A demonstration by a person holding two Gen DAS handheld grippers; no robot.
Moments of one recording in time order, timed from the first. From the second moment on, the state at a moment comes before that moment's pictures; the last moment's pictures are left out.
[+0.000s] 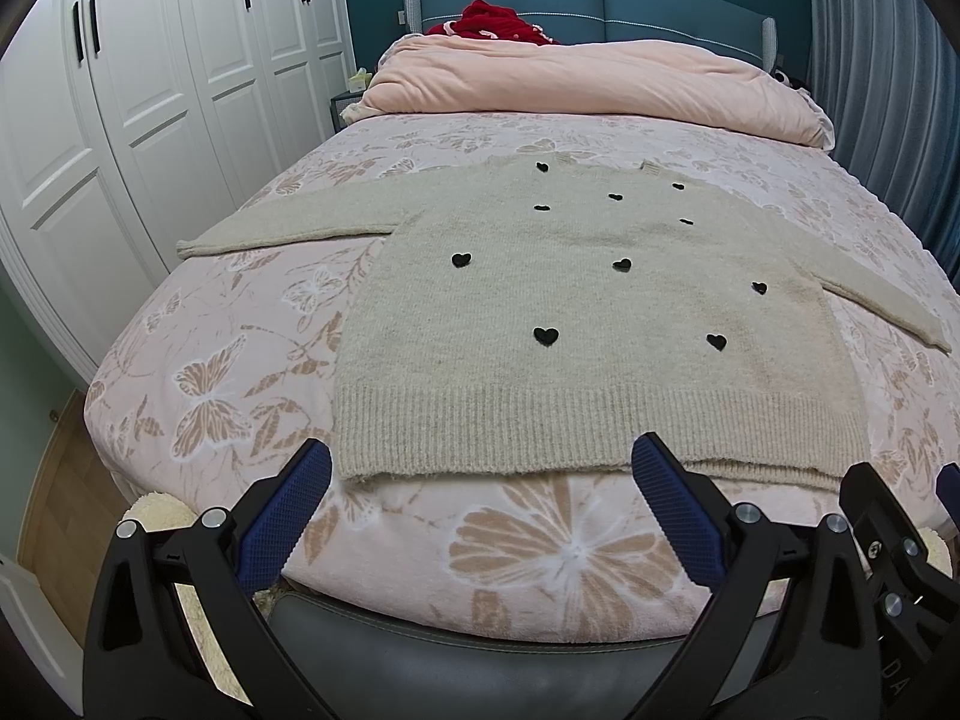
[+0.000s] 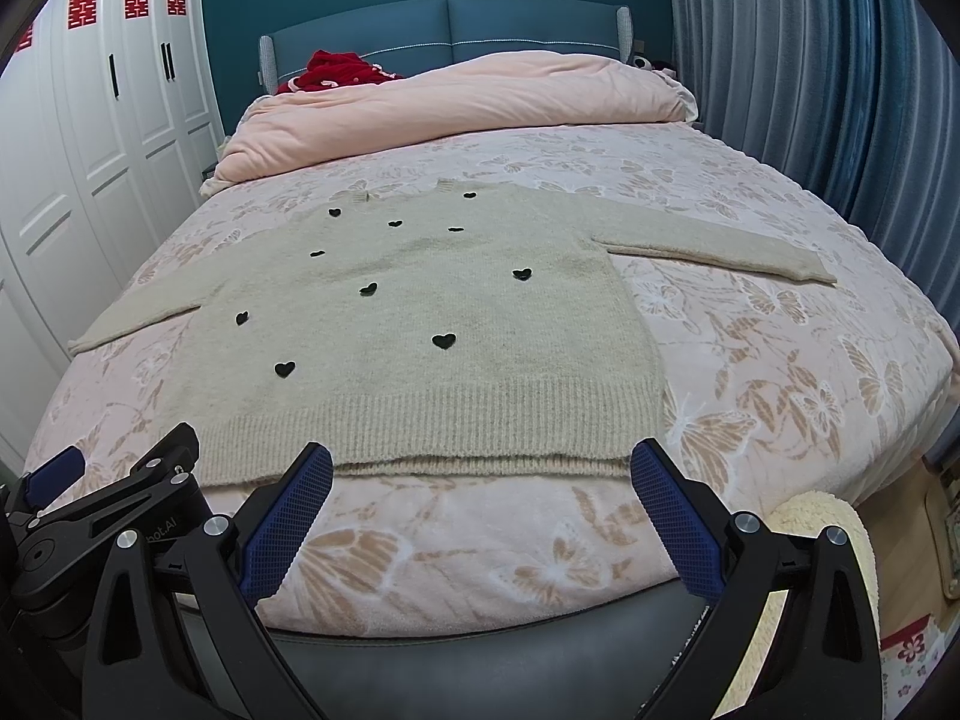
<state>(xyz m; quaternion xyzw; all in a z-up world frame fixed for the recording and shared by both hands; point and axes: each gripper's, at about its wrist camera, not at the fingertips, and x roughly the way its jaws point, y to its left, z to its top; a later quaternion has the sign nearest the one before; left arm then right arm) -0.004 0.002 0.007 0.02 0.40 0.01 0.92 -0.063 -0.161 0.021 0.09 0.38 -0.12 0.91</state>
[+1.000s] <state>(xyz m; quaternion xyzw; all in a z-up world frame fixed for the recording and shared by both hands) 0.005 0.021 0.005 -0.03 0.42 -0.02 0.91 -0.056 -0.197 0.002 0.14 0.40 -0.08 0.90</state>
